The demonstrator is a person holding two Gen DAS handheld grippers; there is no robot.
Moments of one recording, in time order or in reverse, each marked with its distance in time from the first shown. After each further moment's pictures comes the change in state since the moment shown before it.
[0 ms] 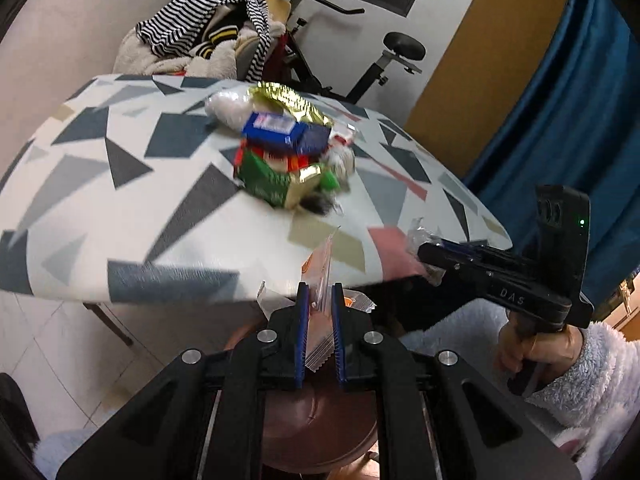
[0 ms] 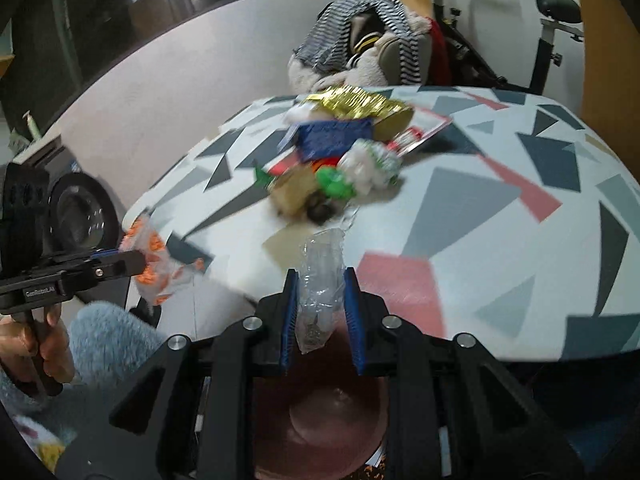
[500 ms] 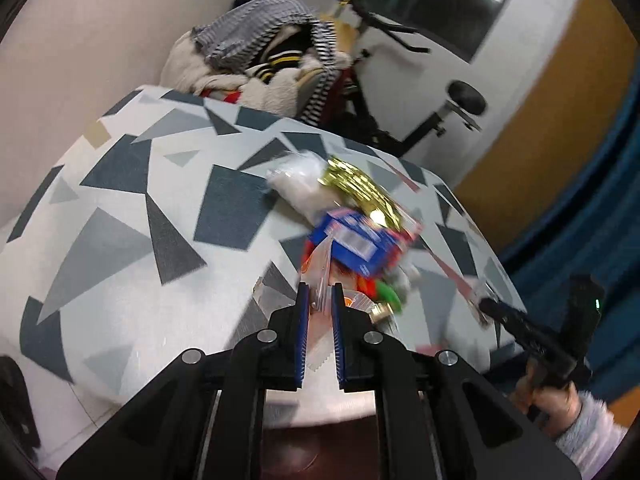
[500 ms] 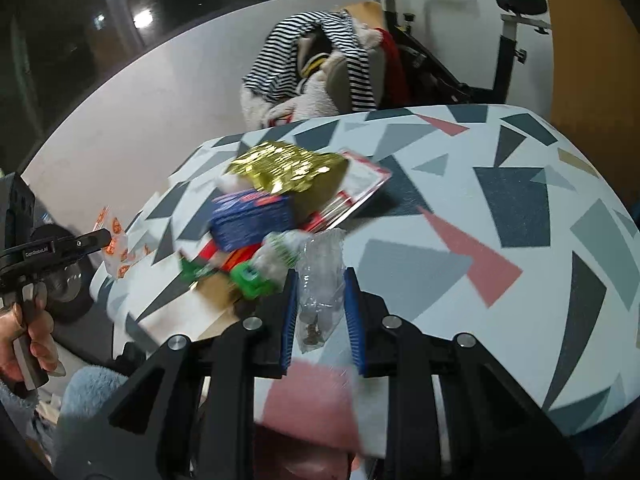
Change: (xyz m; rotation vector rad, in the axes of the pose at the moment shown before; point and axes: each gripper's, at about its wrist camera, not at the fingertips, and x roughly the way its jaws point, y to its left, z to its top) left arm 0.002 0.052 0.113 -0.152 -0.070 0.106; right arm 0.001 -0.064 0.075 0.102 -0.072 -0.076
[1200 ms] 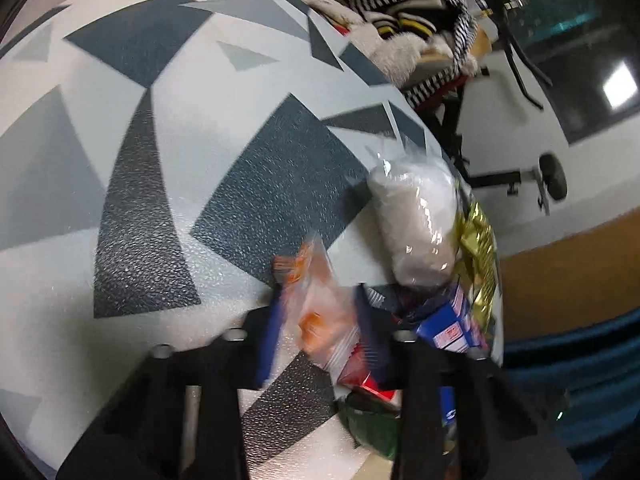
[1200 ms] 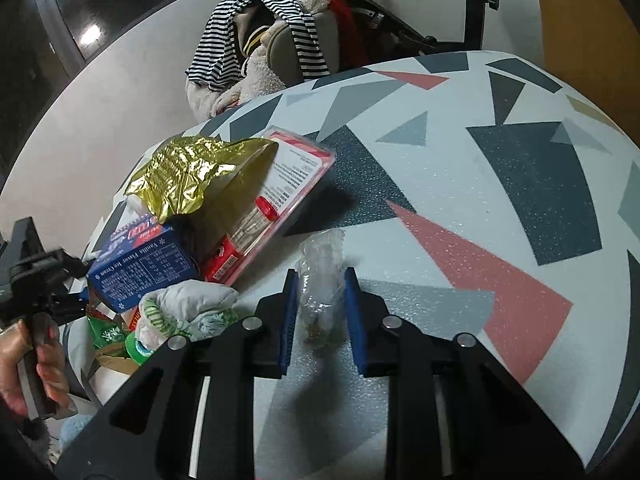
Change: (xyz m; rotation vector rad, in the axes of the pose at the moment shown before) left arm 0.143 0.095 0.040 -0.547 0.134 0.020; right arm 0.107 -0.063 0.035 0.172 0.069 -0.088
